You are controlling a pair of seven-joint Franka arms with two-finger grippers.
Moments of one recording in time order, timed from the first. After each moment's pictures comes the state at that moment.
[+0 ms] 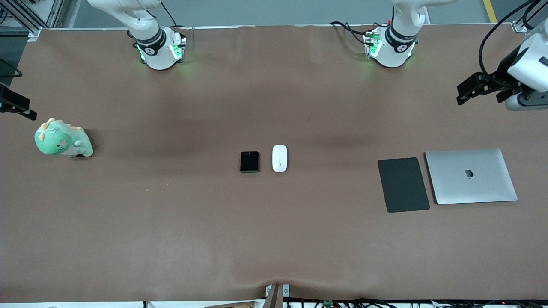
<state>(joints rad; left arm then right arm) 0.06 -0.03 -0.17 -1.58 0.01 1.50 -0.14 -0.01 0.06 -0.17 -1.46 0.04 1.50 -0.32</state>
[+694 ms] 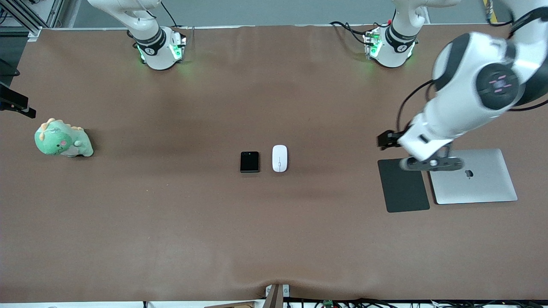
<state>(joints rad) -0.16 0.30 -0.23 -1.53 0.01 1.75 -0.37 -0.01 0.07 -0.17 -1.46 0.05 1.48 -0.32</state>
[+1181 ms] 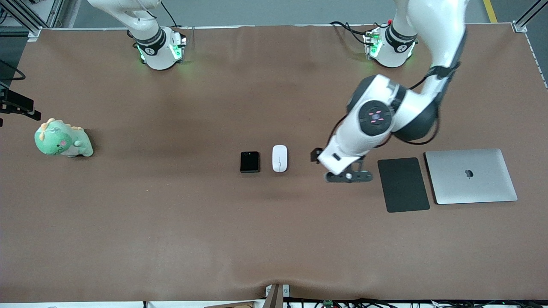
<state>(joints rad) -0.37 0.51 -0.23 -1.53 0.01 2.01 -0.59 -0.01 0.08 -0.16 -1.46 0.05 1.48 -0.32</state>
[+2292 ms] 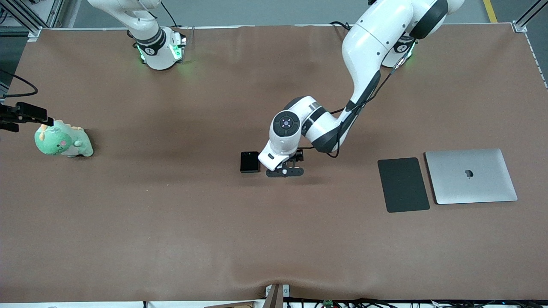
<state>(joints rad) -0.60 0.85 -0.22 -1.39 0.14 2.23 -0.88 -0.01 0.16 -0.17 -1.46 0.04 1.44 -0.32</state>
